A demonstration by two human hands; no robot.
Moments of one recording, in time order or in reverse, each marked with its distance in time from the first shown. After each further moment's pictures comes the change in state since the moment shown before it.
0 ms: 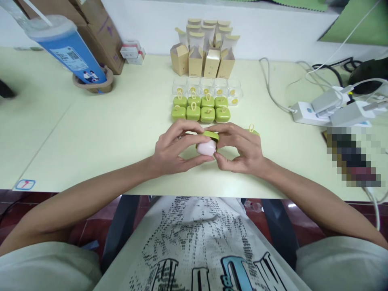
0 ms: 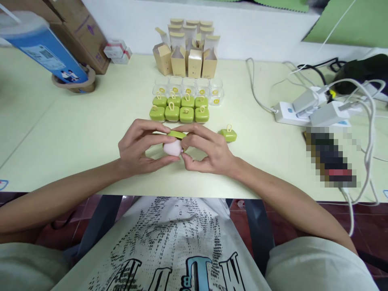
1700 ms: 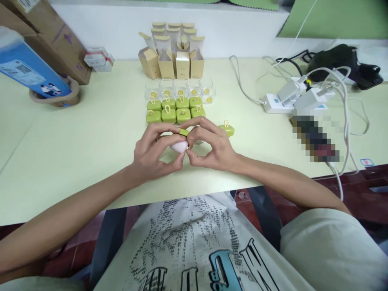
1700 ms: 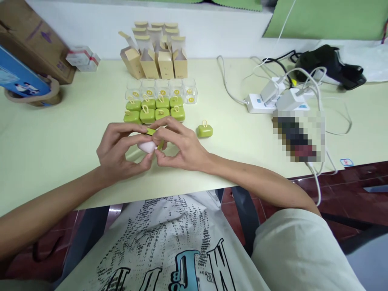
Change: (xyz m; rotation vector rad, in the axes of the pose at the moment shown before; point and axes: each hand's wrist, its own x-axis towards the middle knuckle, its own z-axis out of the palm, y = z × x) left_hand 0.009 0.001 0.011 0.091 -0.027 0.026; right_hand -0.001 -0.008 0.007 -0.022 0.033 0.197
